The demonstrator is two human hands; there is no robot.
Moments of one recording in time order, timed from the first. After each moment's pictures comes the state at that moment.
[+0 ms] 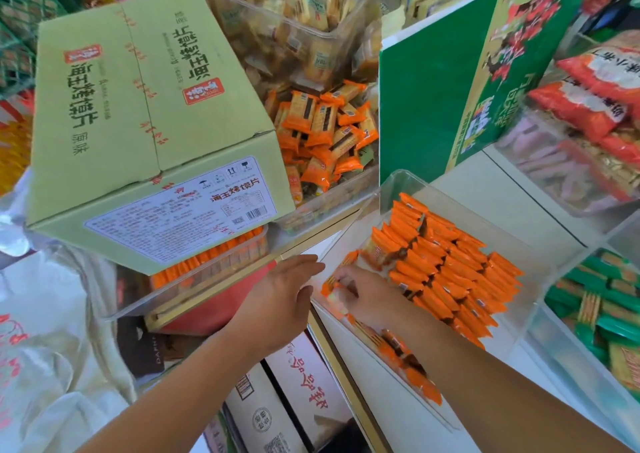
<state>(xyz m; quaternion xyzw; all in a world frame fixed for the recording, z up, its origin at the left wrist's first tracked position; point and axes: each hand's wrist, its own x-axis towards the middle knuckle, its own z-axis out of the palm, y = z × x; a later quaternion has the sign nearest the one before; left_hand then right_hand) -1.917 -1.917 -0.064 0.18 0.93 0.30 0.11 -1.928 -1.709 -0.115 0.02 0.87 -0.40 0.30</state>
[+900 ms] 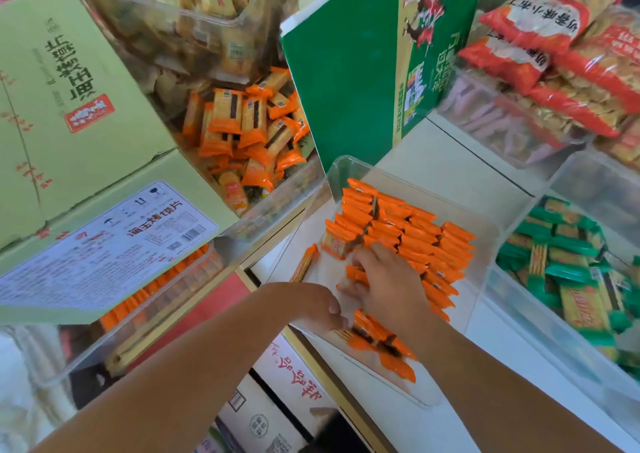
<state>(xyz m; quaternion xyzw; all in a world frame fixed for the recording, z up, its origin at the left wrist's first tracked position) -1.971 -1.805 -0.093 0.31 0.76 -0.06 0.57 -1.899 -1.643 -0.119 0.02 0.98 -0.18 0.04</state>
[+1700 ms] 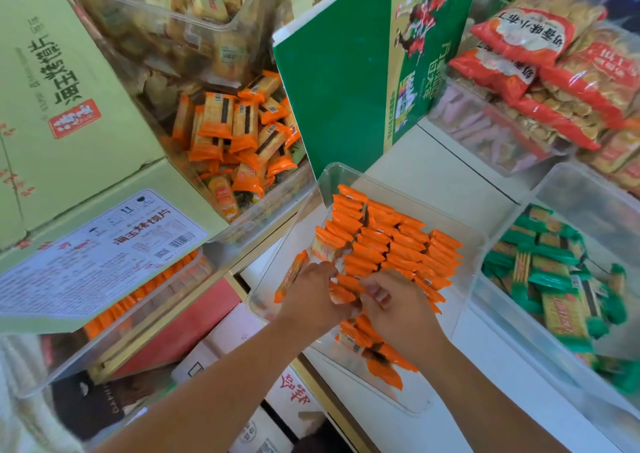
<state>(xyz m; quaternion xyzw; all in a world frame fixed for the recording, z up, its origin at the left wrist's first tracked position) -1.944 -1.787 -0.107 0.12 0.92 0.24 0.29 -1.865 -1.625 -0.105 0.12 0.90 -0.42 0.04</state>
